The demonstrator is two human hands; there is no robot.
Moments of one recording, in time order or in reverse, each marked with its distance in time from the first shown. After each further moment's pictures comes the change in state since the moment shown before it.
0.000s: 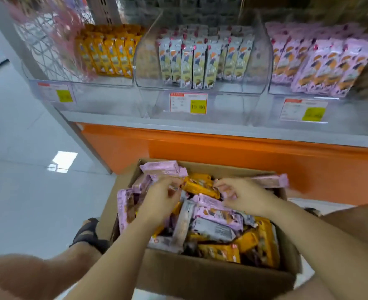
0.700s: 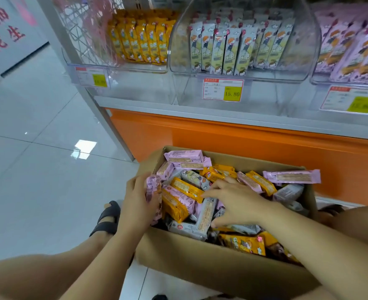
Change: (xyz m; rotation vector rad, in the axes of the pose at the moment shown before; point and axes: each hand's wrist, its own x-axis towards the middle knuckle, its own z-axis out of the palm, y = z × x) left_hand -0.055 -0.065 -0.040 0.075 0.356 -0.237; right_hand 0.017 -0.056 0.048 -0.376 -0.116 -0.225
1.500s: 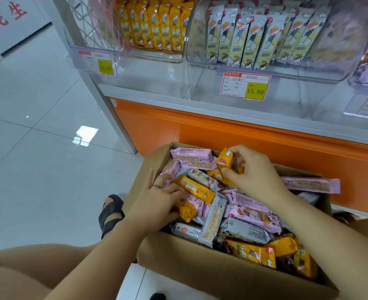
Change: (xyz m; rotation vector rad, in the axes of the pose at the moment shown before) left_hand 0.030 -0.011 0.009 0.737 -0.321 0.725; right_hand 0.023 0.008 -0.032 0.393 0.598 0.144
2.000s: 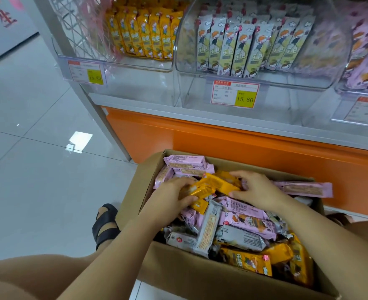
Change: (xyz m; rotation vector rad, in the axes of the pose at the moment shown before) left_hand 0.041 0.027 -0.023 -0.758 0.039 -0.275; right_hand 0.001 0.049 -0.001 0.006 -0.369 0.226
